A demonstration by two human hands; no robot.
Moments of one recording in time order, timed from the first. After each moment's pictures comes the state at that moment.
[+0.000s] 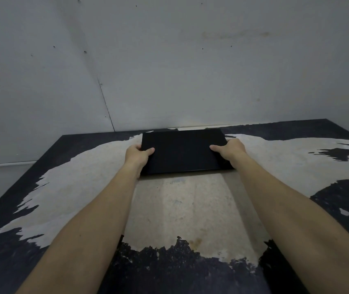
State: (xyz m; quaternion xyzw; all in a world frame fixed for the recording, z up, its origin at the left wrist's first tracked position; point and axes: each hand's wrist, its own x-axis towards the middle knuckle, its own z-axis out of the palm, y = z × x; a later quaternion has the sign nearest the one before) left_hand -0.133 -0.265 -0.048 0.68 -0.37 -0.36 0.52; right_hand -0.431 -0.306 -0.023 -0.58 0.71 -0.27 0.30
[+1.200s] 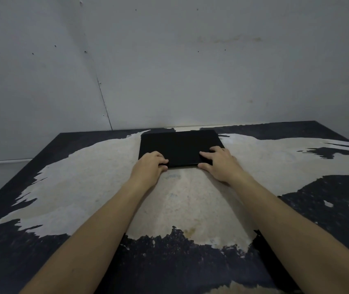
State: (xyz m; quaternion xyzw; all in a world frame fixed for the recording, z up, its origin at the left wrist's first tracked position) left_hand -0.170 -0.198 -0.053 0.62 -0.75 0.01 0.24; right_hand -0.431 -0.241 -0.045 -0.79 0.60 -0.11 0.09
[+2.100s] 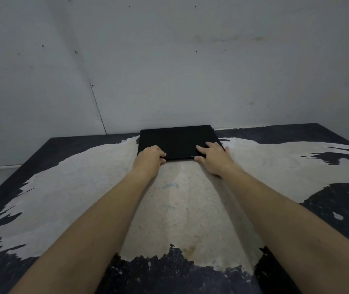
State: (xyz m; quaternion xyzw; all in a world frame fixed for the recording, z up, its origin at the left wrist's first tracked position) left_hand -0.171 -0.269 -0.047 0.65 -0.73 -0.02 0.21; right_hand -0.415 -0.301 -0.042 -0.78 0.62 -0.08 0.08
